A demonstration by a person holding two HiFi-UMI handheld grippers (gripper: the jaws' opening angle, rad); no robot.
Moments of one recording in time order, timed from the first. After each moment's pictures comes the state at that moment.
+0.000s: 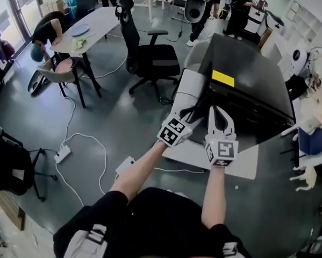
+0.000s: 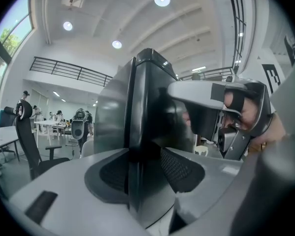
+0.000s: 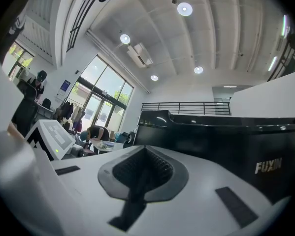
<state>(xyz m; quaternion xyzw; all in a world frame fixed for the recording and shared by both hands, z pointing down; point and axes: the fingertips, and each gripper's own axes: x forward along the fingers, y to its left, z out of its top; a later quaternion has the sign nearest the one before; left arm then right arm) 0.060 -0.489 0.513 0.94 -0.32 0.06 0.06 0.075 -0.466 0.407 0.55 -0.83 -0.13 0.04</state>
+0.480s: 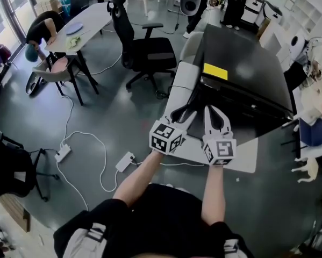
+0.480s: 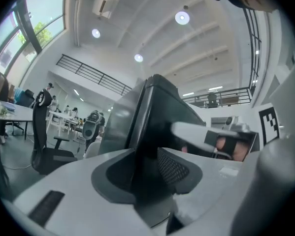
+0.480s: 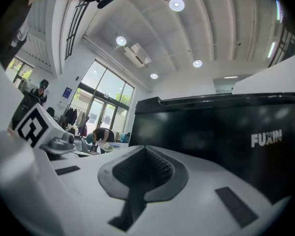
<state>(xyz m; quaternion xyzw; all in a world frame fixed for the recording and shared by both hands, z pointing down) 0.046 -0.475 0.483 0.91 -0.38 -0.06 0.12 0.090 -0.466 0.431 0.52 -0.85 -0.09 0.03</state>
